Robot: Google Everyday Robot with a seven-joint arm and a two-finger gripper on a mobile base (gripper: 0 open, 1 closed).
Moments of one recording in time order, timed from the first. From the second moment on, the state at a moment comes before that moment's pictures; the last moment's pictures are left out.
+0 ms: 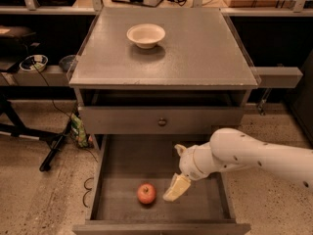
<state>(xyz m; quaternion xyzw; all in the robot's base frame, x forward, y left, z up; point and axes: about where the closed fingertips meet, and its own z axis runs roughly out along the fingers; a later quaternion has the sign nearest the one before) 0.488 -0.052 0.581 -0.58 0.75 0.18 0.27</state>
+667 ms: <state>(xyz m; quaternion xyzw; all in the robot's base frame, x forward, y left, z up) 0.518 -0.046 0.535 -0.55 0.74 0.20 0.33</state>
